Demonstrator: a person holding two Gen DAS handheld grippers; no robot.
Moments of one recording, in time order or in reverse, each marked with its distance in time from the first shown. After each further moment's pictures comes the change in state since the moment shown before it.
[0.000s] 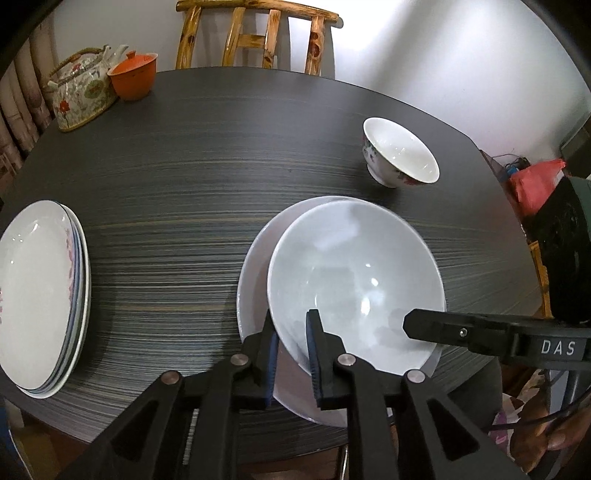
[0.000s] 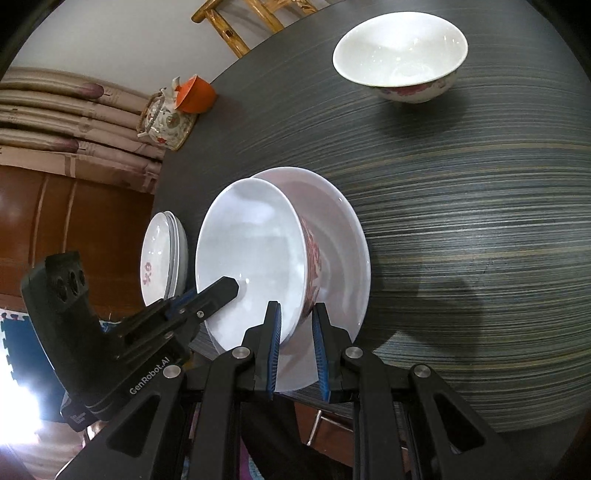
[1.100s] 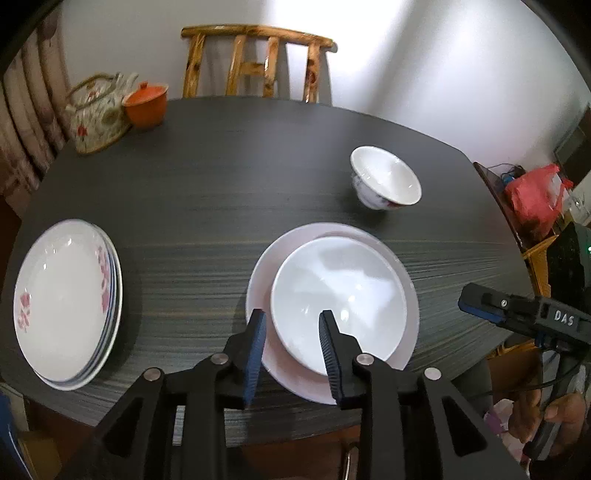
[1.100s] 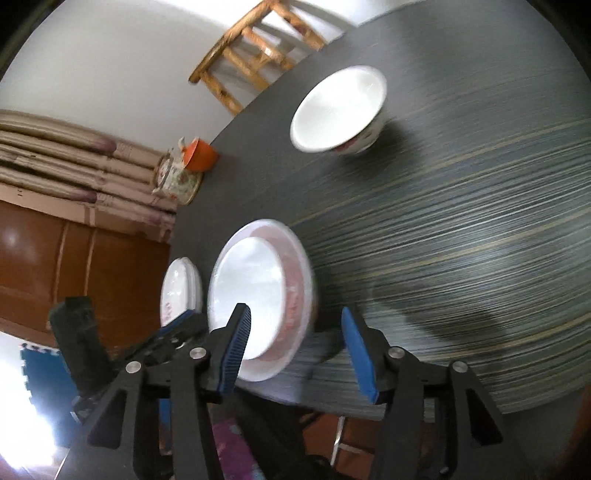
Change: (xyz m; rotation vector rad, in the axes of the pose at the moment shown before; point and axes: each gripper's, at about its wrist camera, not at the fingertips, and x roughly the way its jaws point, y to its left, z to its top) left arm -0.046 -0.003 0.001 0.018 -0.081 0.009; right arm -0.060 -0.041 -0.023 0.081 -0.221 0.059
